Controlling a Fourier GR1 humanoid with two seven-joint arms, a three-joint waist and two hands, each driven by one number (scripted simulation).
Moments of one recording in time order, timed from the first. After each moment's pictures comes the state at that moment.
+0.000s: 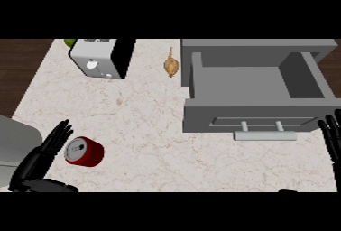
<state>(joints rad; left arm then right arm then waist) -0.02 0.27 0.28 -1.06 -0.11 -0.52 -0.52 0.24 -0.04 -0.22 -2.05 -0.04 0.18 0.02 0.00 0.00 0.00</state>
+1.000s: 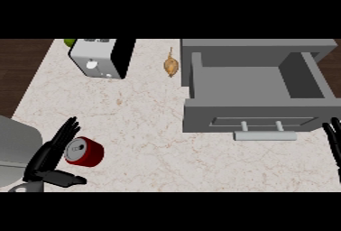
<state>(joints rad) -0.14 0.29 0.26 -0.80 -0.14 -0.46 -0.62 0.27 -0.02 -0.22 -2.12 -0.05 0.19 0.07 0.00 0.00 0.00</state>
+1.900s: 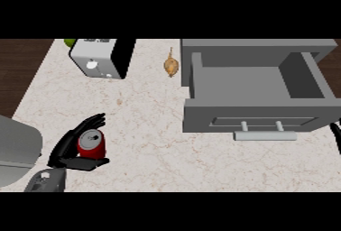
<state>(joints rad) -0.23 0.22 0.19 -0.78 -0.14 -0.42 -0.60 0.26 -0.03 -0.25 -2.15 -0.09 0.21 0.11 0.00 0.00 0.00</state>
